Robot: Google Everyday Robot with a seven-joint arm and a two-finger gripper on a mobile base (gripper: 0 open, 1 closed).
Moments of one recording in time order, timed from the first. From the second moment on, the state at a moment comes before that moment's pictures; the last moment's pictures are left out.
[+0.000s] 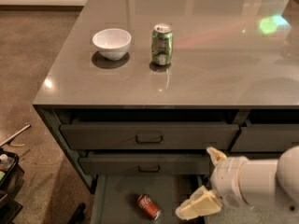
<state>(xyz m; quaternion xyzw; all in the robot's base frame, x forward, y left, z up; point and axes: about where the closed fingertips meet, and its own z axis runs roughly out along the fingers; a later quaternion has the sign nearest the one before) 0.343 -0.120 0.732 -0.45 0.83 0.16 0.31</state>
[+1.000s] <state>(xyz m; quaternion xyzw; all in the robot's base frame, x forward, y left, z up) 0.400 -0.158 0.596 -0.38 0.85 0.12 0.34</state>
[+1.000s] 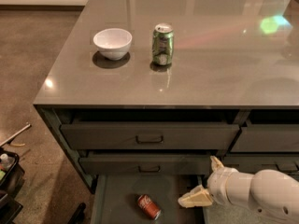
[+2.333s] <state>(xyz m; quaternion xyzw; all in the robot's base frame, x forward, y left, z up) 0.443 -0.119 0.475 -0.30 0.84 0.21 0.41</state>
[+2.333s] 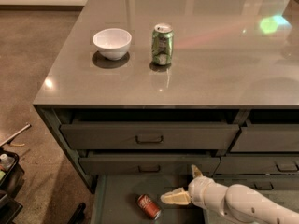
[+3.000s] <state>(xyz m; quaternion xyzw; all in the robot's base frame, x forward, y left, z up) 0.426 -0.086 0.367 -0.26 0.85 0.31 0.35</state>
